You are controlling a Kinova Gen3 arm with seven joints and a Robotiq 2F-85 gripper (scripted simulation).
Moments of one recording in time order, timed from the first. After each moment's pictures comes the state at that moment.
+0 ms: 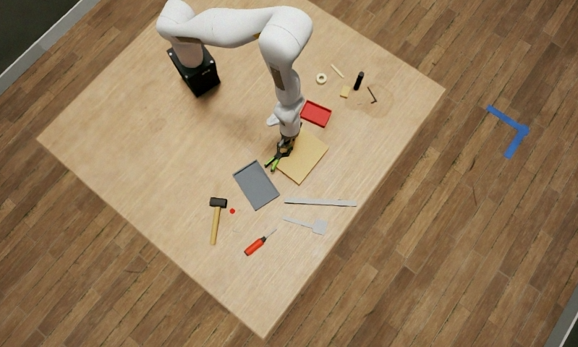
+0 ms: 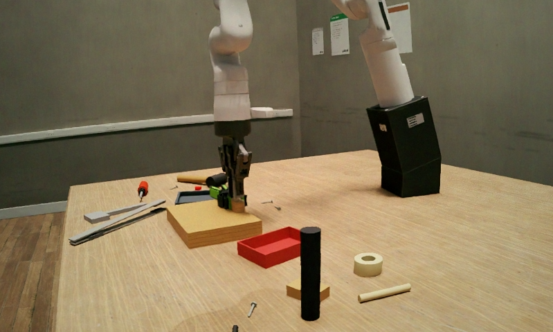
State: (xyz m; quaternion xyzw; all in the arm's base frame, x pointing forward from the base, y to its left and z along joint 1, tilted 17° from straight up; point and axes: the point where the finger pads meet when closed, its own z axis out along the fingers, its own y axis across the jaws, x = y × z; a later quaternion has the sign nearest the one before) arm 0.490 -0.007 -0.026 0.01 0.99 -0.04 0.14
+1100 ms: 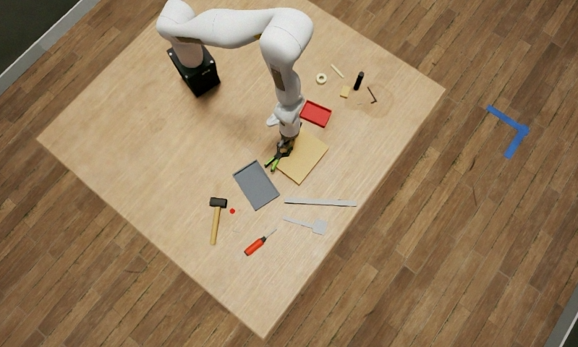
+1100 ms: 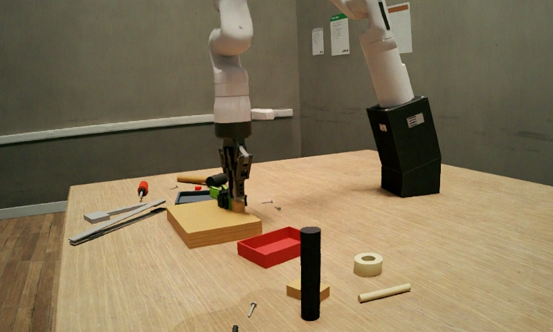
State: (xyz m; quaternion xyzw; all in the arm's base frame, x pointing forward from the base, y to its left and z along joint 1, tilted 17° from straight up) arm 0.490 -0.007 -0.030 0.01 0.99 -0.04 0.14
